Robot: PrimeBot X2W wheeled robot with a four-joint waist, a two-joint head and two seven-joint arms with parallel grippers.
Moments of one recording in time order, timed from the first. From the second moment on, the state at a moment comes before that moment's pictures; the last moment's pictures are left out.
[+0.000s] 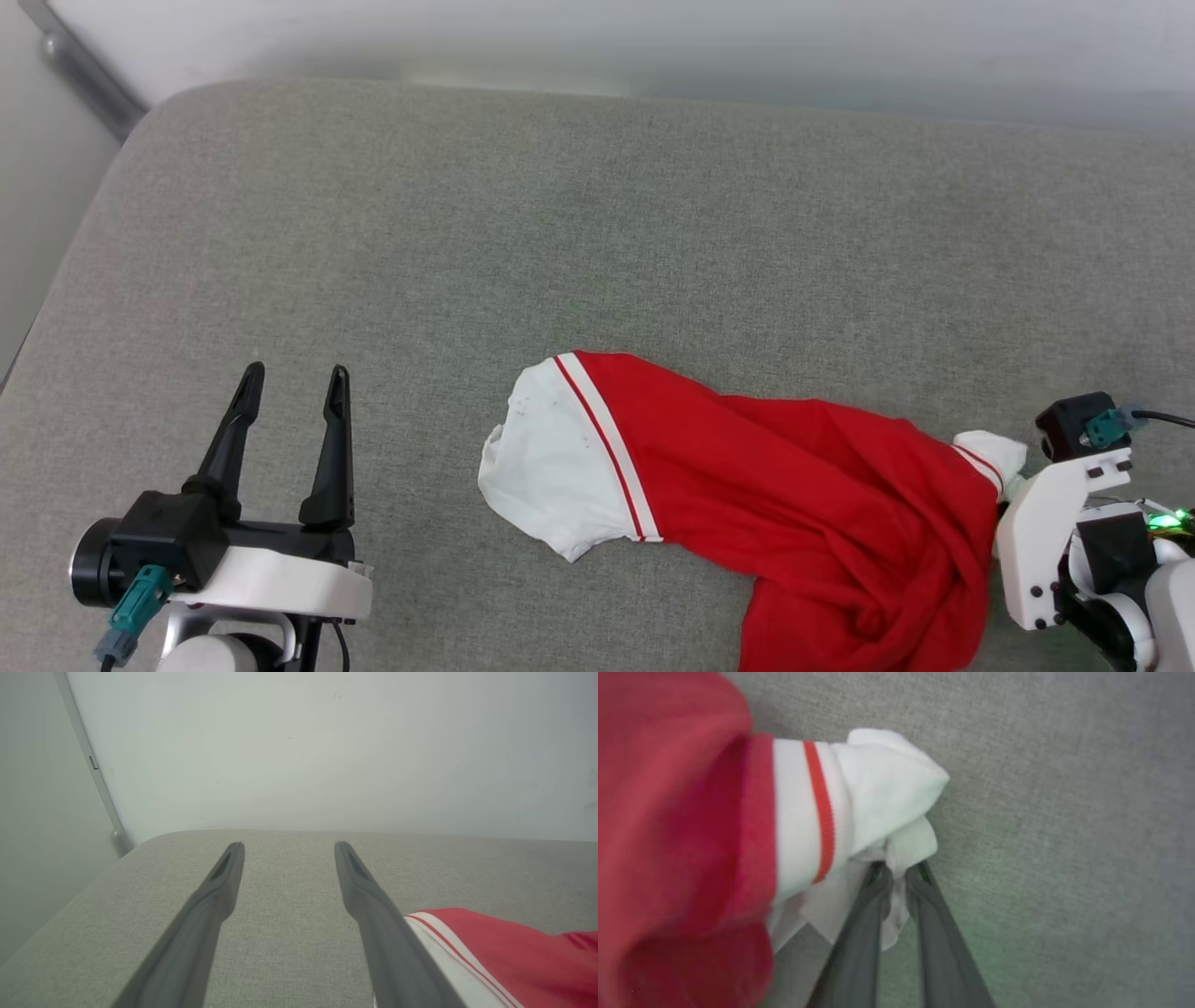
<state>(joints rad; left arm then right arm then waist) -0.05 0.27 -0.11 -0.07 -0.32 0.02 -0.26 -0.18 -0.30 0.06 0.19 0.20 0.13 0.75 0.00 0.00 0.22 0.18</state>
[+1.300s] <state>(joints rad) 0.01 0.25 -0.10 -0.07 -0.39 -0.06 -0.13 -0.13 -0.13 -0.25 0.00 0.14 0.13 -0.05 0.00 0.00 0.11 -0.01</state>
